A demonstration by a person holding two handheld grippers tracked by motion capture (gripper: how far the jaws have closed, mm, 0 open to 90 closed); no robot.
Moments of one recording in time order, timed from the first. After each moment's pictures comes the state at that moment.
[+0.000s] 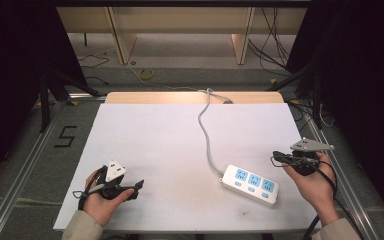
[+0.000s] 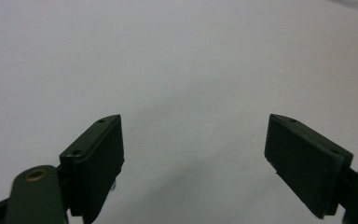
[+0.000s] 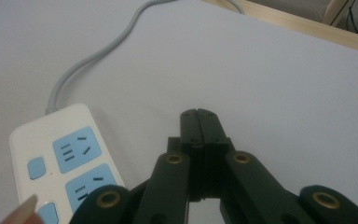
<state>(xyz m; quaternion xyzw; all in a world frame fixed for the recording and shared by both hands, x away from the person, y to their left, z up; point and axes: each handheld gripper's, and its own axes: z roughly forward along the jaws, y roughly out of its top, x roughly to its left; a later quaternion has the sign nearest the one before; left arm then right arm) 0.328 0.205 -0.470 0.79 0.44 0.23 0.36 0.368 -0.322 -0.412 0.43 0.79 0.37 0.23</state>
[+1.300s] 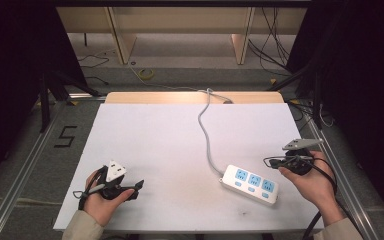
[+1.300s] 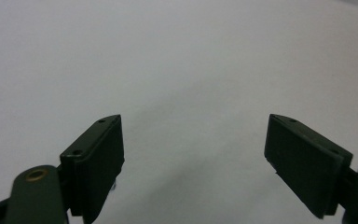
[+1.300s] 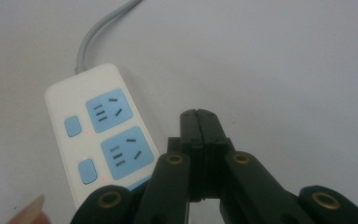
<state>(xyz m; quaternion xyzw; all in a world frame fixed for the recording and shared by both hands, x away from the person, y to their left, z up) 0.329 0.205 -0.471 0.79 0.44 0.23 0.36 0.368 -0.309 -0.402 0.42 0.84 0.30 0.16</state>
